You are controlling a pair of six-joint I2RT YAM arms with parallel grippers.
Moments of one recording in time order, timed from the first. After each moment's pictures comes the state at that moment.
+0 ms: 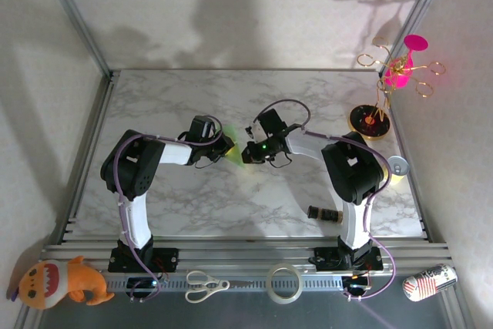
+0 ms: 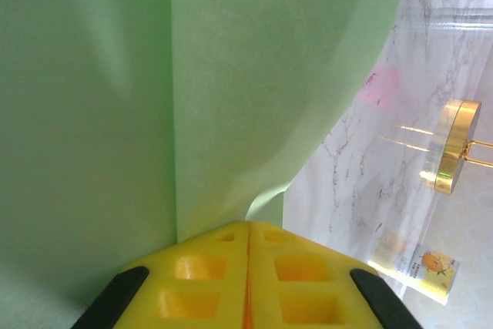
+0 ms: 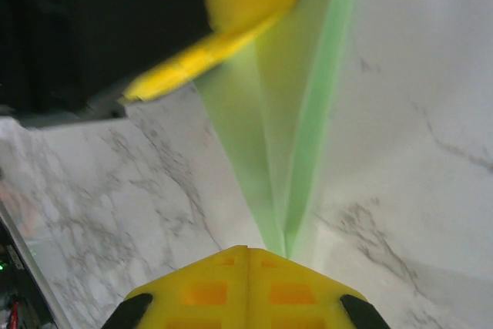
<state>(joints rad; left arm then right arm) -0.38 1.97 0.94 0.25 0.40 -1.10 0.62 1.94 1.22 -0.34 -0.56 0.39</state>
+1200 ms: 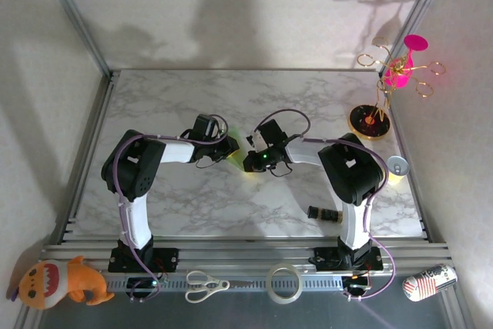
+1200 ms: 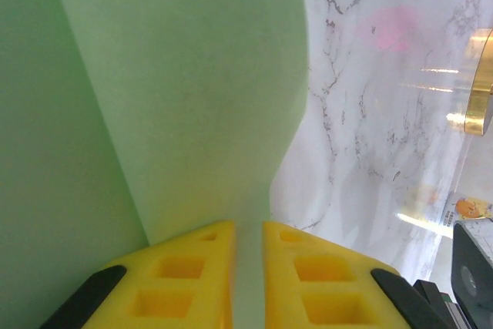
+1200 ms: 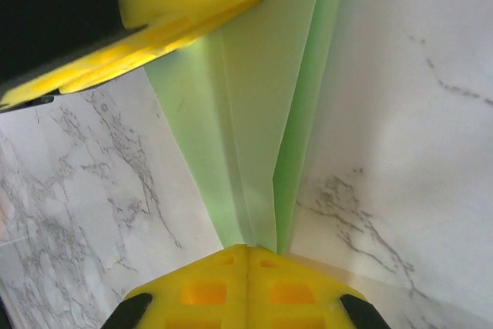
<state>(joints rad) -0.40 1.96 0.98 0.15 0.47 -0.94 0.64 1.94 1.08 -0.22 -0.53 0.40</state>
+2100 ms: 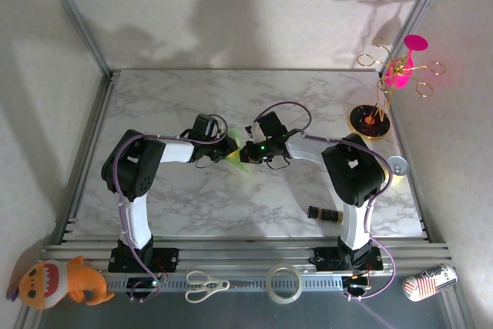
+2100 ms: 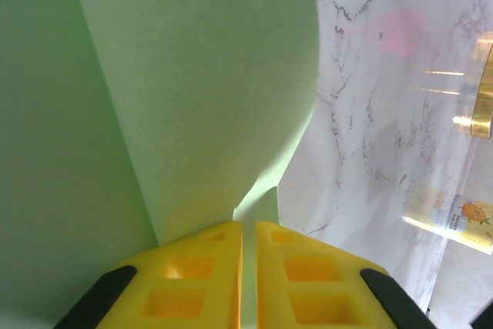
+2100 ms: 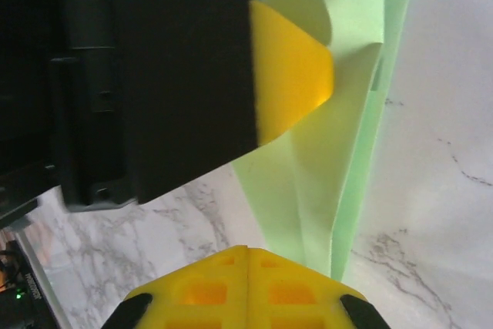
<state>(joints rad) -0.40 1.96 0.99 0.14 0.46 -0.94 0.63 1.93 1.15 -0.20 -0.54 0.49</state>
